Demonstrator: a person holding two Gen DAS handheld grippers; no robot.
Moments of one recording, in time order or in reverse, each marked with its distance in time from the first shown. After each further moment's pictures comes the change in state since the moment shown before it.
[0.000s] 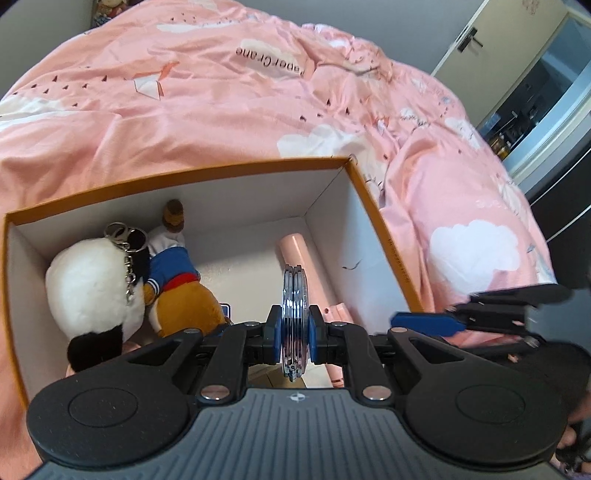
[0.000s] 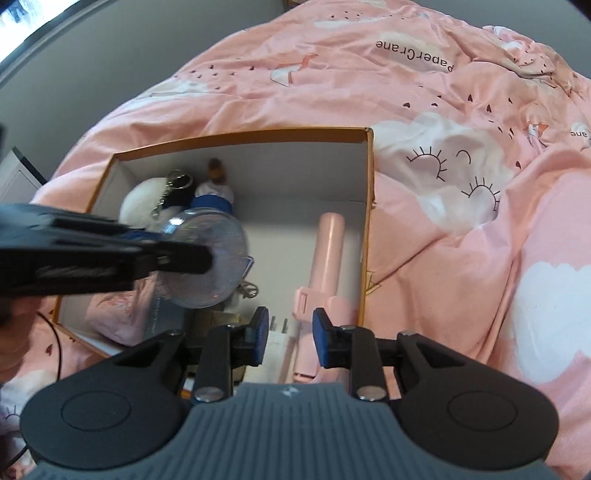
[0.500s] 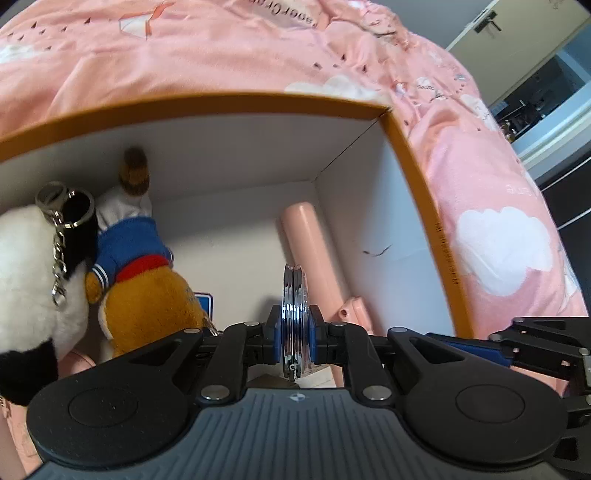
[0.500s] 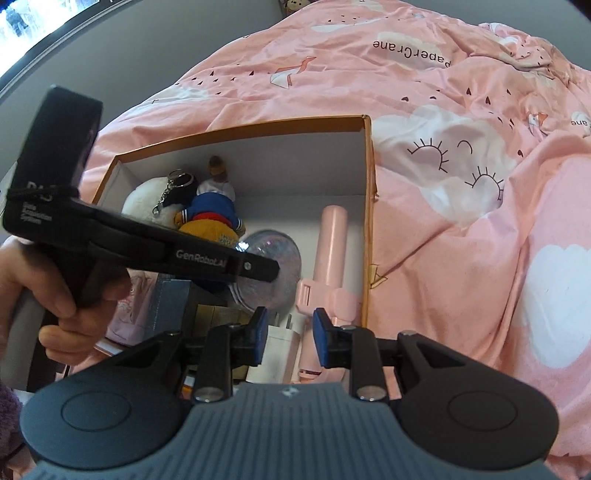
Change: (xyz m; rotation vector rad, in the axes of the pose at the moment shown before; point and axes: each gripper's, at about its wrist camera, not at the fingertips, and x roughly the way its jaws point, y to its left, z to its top) left arm 0.065 0.016 0.001 -0.059 0.119 -0.030; right arm 0.008 -0.004 -0.014 0.030 -0.034 0.020
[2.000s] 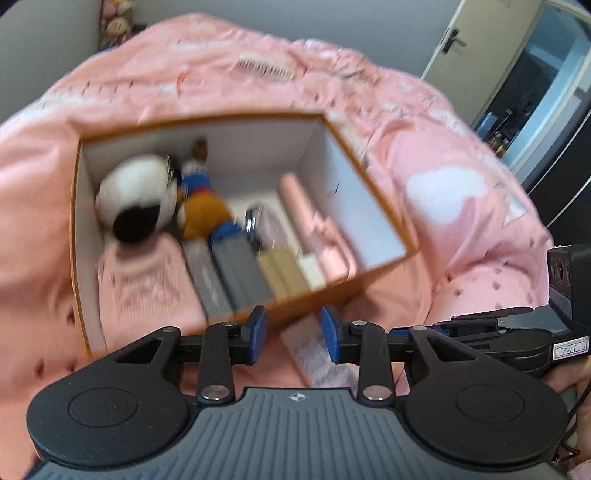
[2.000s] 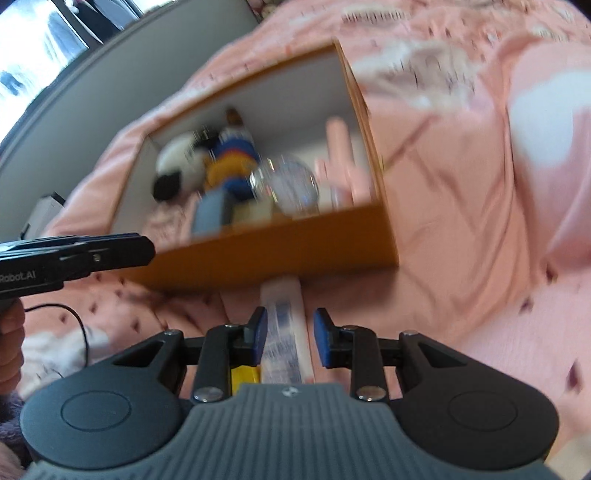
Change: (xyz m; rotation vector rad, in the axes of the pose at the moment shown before) left arm -0.109 -0.036 -0.133 0.109 -0.193 0.080; right arm -0.024 0.003 -0.116 0.193 -0.020 0.120
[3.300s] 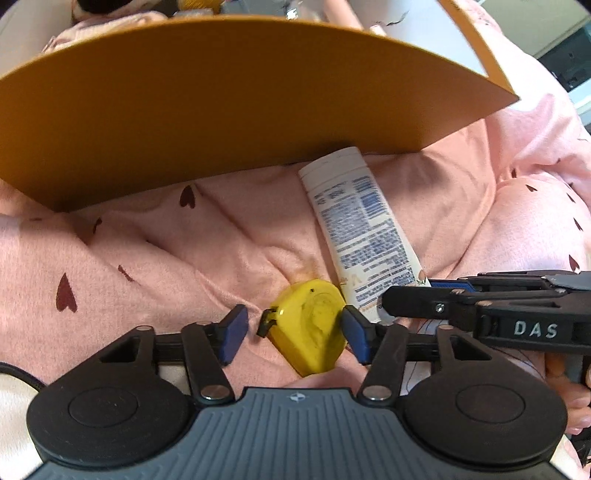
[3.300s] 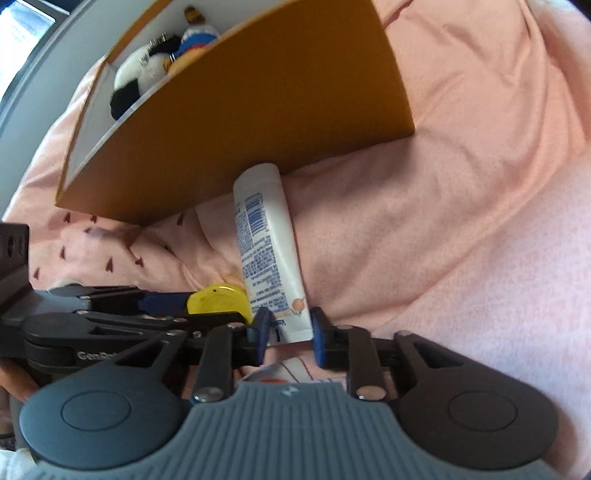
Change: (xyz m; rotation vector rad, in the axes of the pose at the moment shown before) left arm 0.078 0.022 -0.077 -0.136 0.328 0.000; right arm 0.060 -0.017 -0.033 0.106 0.203 0.066
